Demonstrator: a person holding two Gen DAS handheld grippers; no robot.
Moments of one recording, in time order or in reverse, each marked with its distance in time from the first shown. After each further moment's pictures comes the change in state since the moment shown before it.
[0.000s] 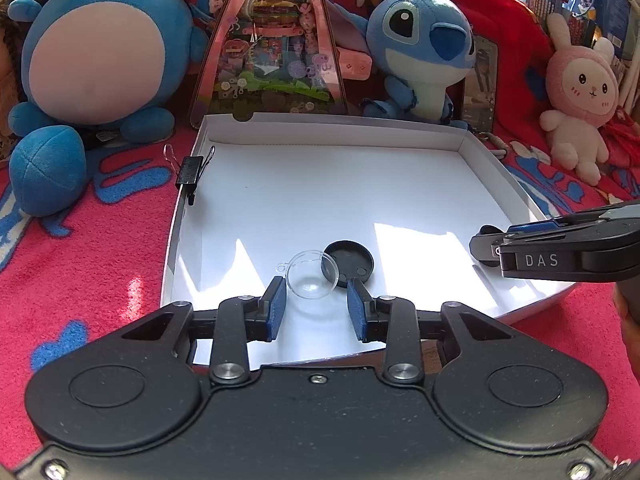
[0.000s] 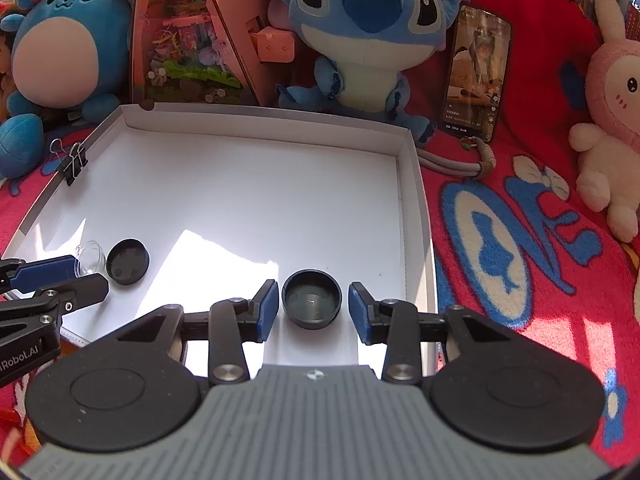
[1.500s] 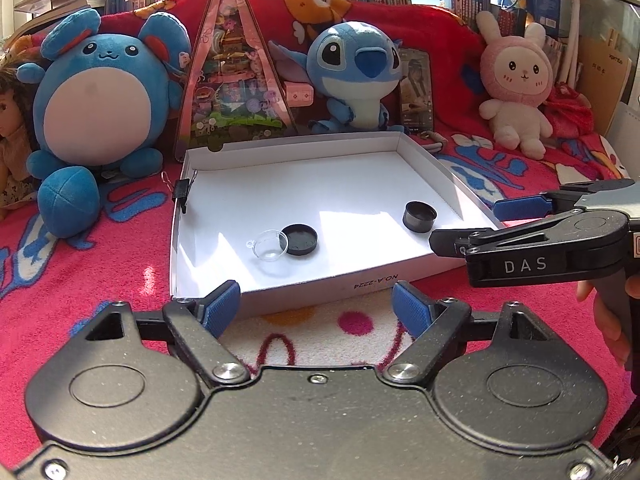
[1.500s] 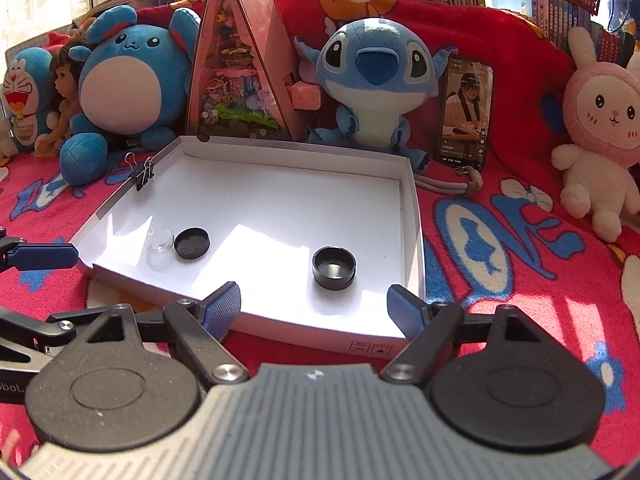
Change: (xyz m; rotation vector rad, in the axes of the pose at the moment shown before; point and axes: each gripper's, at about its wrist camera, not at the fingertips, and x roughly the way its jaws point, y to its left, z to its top) left arm -0.081 -0.025 -0.037 0.141 -0.087 -0.040; right arm -0.070 0.005 -0.056 -0.019 -0.195 0.071
